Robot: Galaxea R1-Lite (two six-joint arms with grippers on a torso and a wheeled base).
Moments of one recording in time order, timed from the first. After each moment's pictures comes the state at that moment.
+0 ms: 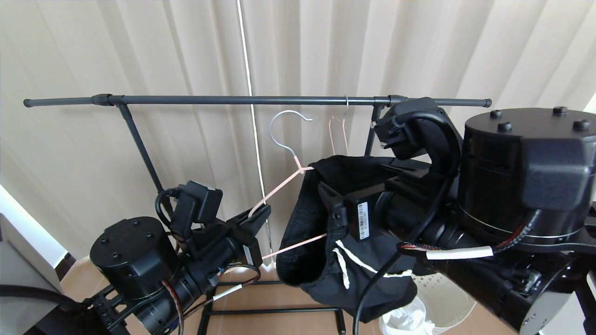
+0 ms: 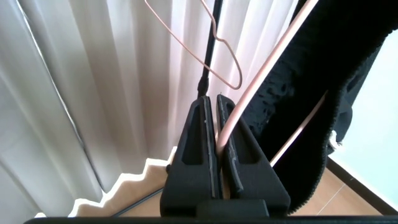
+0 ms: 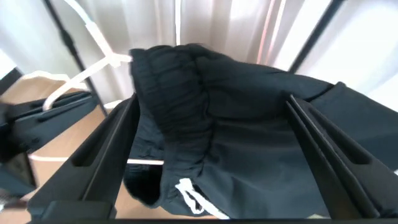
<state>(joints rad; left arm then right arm) -0.64 1.87 -0.34 -1.57 0.04 -0.05 1.01 1.62 -0.98 -0.38 -0.67 0.11</state>
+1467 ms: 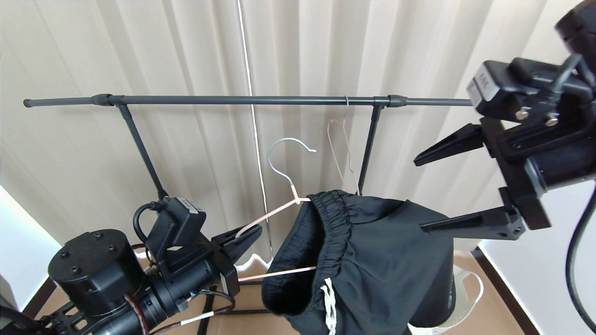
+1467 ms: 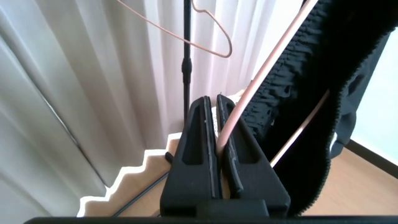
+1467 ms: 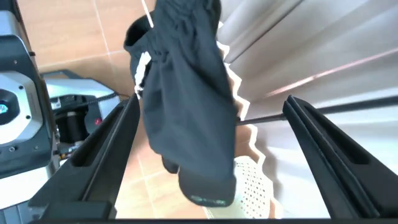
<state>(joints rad) -0.57 1.80 -0.21 -1.57 -0.17 0.04 0.53 1.56 -1.61 0.85 0.35 -0.71</state>
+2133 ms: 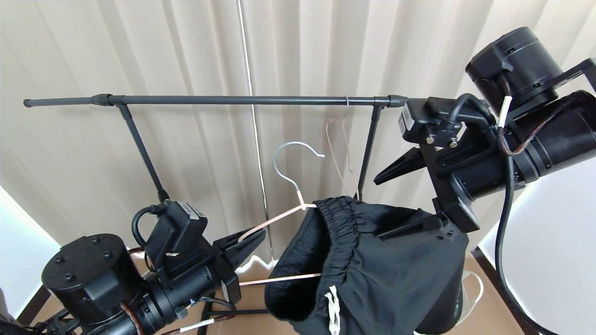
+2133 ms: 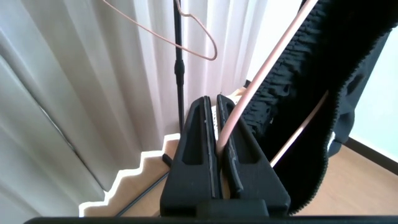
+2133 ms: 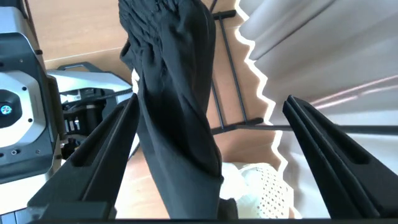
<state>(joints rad) -0.60 1.78 -0.19 -1.57 -0.17 0.06 0.53 1.71 -1.63 0.80 0.44 -0.70</state>
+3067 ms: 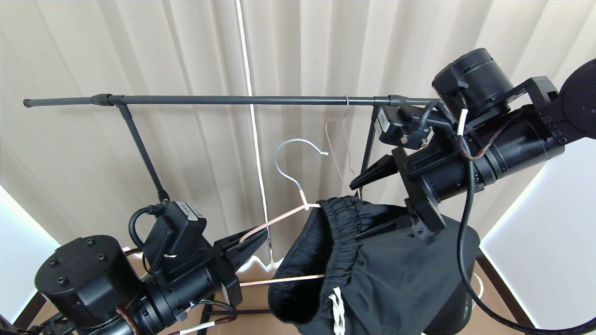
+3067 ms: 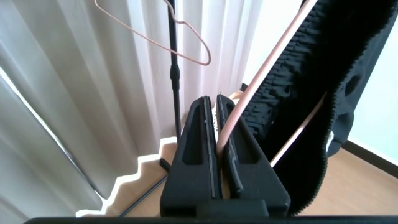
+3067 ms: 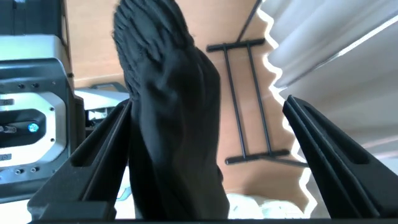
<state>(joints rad) -0.62 1.76 -0.19 -1.57 -0.16 0.06 0.54 1.79 -1.64 0.73 0.58 -0.69</state>
